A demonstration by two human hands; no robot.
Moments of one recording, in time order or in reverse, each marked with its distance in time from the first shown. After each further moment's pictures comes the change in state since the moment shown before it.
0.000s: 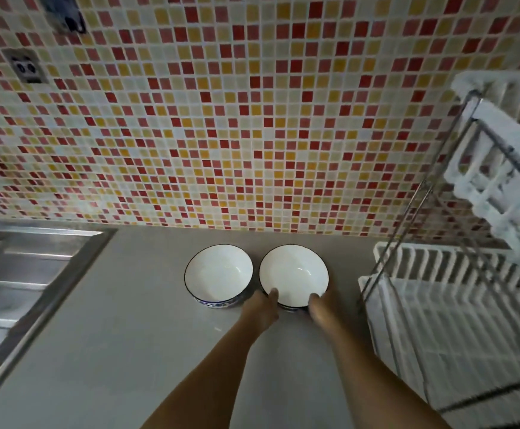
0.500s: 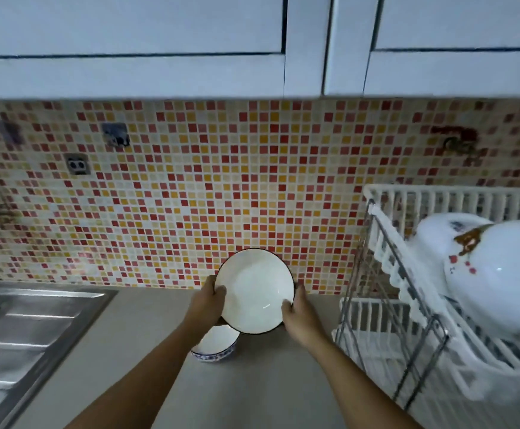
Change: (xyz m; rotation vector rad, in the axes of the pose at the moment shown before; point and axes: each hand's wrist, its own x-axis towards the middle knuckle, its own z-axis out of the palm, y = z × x) left_hand -0.105 0.082 -0.135 -0.263 0.200 0.290; right_hand -0.128 -0.108 -0.076 -0.048 -0.118 -0.565
